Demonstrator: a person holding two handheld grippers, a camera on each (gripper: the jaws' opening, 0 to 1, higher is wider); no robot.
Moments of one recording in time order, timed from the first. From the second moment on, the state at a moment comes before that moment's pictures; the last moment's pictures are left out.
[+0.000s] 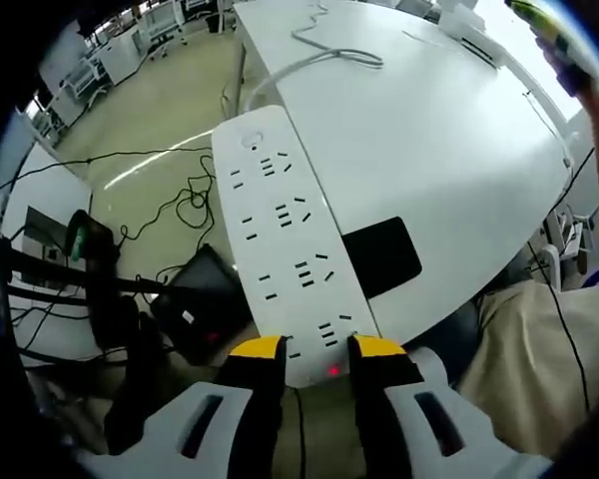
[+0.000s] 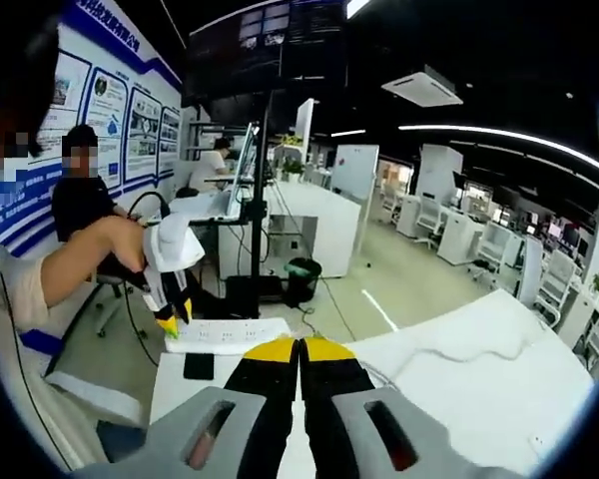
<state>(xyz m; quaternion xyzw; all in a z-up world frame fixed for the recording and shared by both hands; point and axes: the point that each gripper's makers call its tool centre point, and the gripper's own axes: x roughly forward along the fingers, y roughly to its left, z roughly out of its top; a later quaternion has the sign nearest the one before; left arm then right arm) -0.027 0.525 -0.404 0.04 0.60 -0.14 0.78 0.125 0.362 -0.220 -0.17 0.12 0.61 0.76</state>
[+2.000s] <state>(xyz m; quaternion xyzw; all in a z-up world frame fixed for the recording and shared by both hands) -0.025 0.524 -0.406 0.05 0.62 -0.14 0.77 0.139 0.508 -0.305 -0.28 0.23 0.66 0.66</state>
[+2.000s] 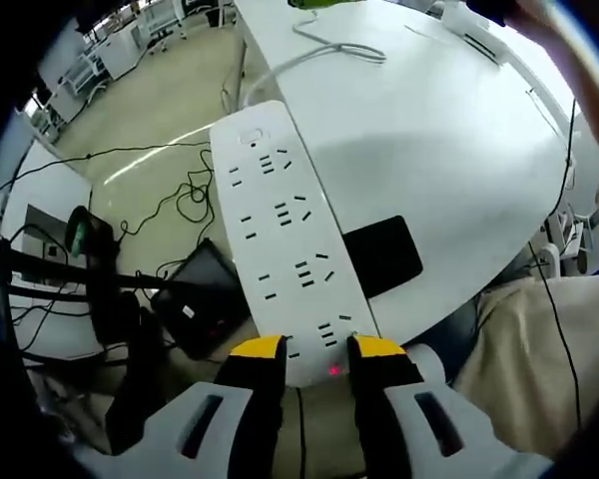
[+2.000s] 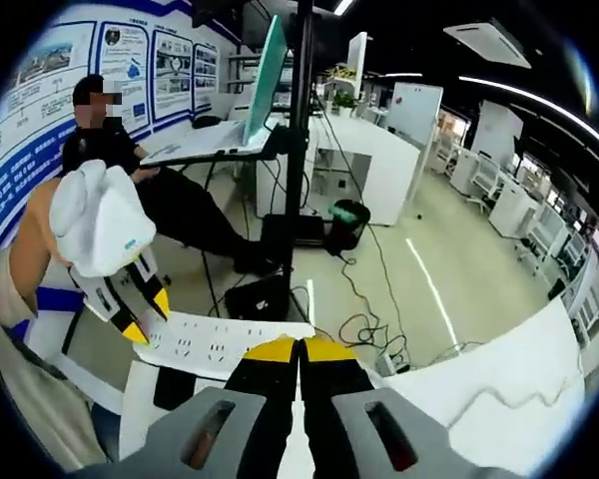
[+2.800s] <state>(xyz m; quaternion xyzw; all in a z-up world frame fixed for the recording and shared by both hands) -0.024 0.525 -0.407 0.05 0.62 -0.14 0.77 0.134 0.531 -0.368 -0.34 0.28 0.66 0.60</state>
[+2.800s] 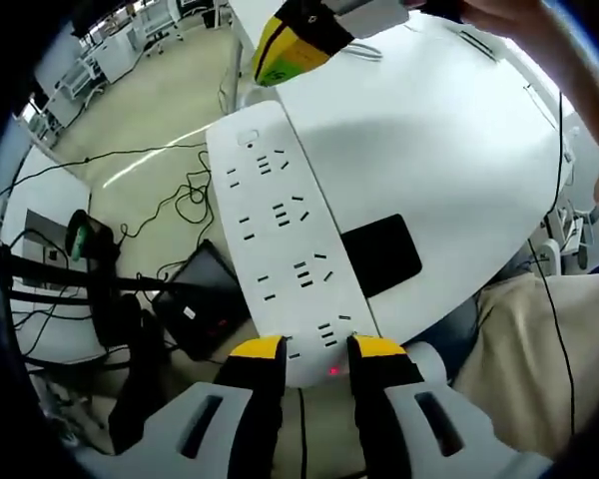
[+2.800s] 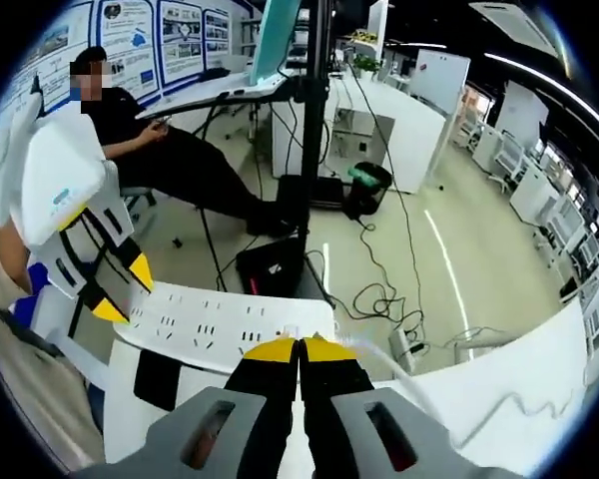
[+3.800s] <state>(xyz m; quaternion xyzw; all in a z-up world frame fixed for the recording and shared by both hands) -0.026 0.525 -0.405 0.06 0.62 -0.15 0.77 0.131 0.546 -0.409 -0.35 0.32 0.66 0.58</state>
